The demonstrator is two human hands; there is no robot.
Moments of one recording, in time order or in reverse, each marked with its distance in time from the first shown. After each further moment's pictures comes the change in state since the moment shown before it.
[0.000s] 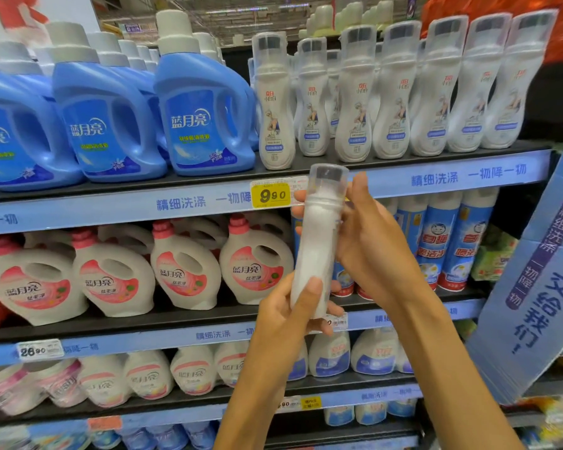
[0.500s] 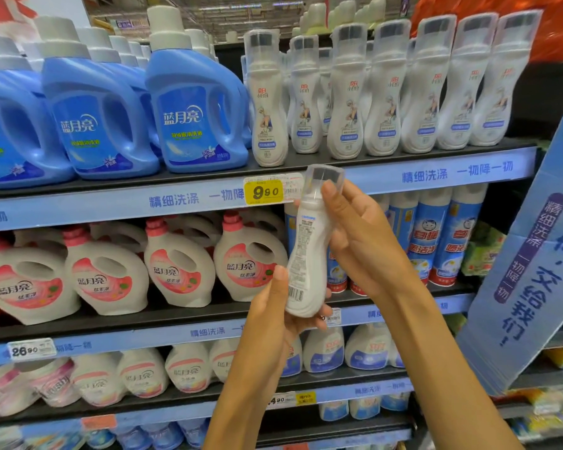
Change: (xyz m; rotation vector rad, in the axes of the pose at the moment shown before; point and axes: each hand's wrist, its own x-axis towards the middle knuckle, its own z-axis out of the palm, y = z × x) left_hand 0.001 0.000 0.001 -0.198 0.032 -0.092; right_hand -0.001 -0.001 -0.002 -0.001 -0.051 -0.041
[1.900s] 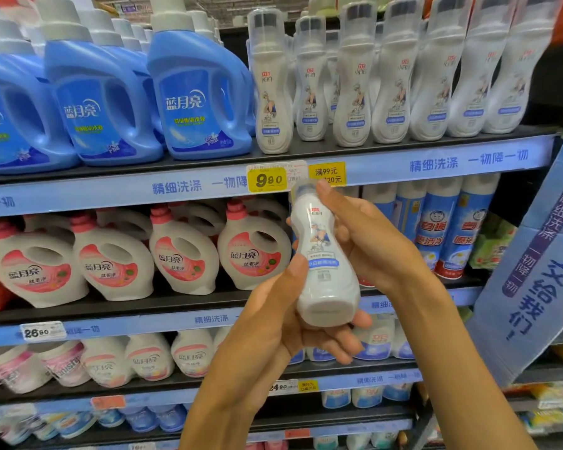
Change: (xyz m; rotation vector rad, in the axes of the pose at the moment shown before) left_hand -0.031 0.039 0.010 -0.053 -0.387 -0.096; right_hand -0.006 -0.003 -0.006 -0.112 -0.034 0.311
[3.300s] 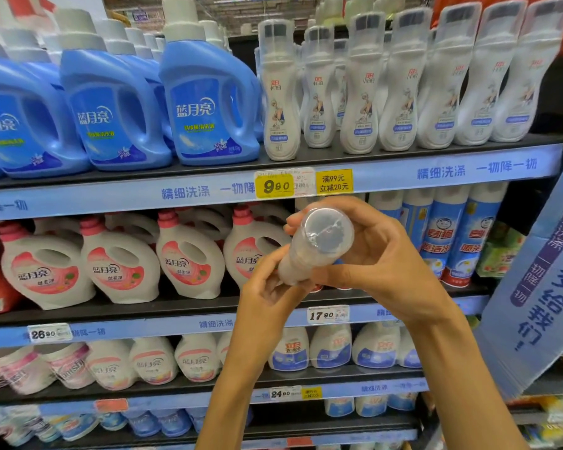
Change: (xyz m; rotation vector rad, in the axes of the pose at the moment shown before) left_hand 0.028 -0.035 -0.052 0.462 0.437 0.305; right_hand -0.025 0.004 0.002 -0.293 -0.185 -0.435
